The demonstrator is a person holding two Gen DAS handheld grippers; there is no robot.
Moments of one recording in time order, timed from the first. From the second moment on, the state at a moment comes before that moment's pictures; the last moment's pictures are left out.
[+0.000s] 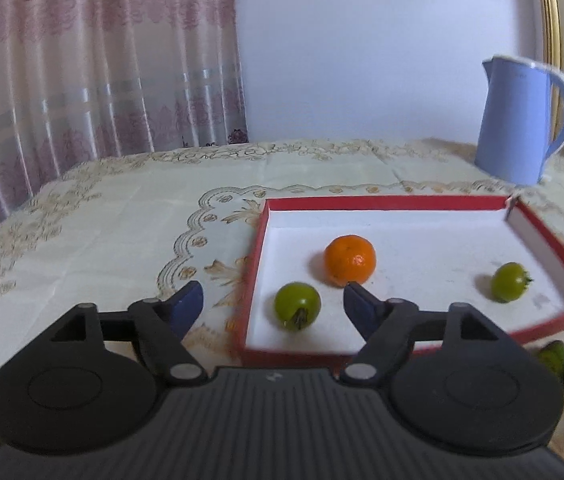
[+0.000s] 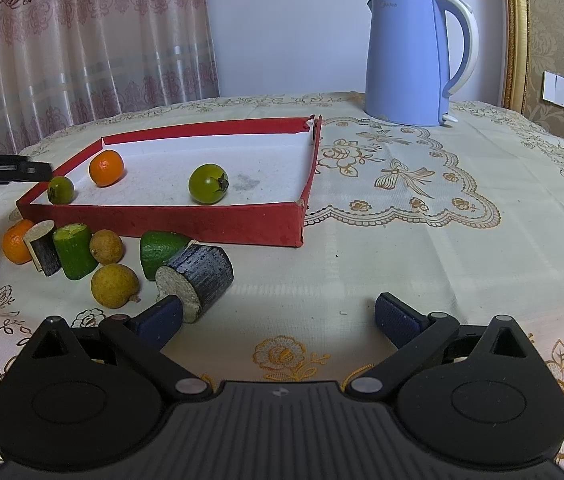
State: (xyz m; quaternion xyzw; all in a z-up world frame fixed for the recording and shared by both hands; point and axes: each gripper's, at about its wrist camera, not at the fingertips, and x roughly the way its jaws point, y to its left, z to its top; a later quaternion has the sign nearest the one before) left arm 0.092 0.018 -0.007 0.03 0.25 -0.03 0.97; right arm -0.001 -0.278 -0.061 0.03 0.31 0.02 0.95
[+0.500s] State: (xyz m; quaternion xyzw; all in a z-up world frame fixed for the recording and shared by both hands) left arm 0.028 0.050 -0.027 0.00 0.27 -0.03 0.96; right arm -0.011 -0.267 -0.054 0.00 0.28 0.01 0.96
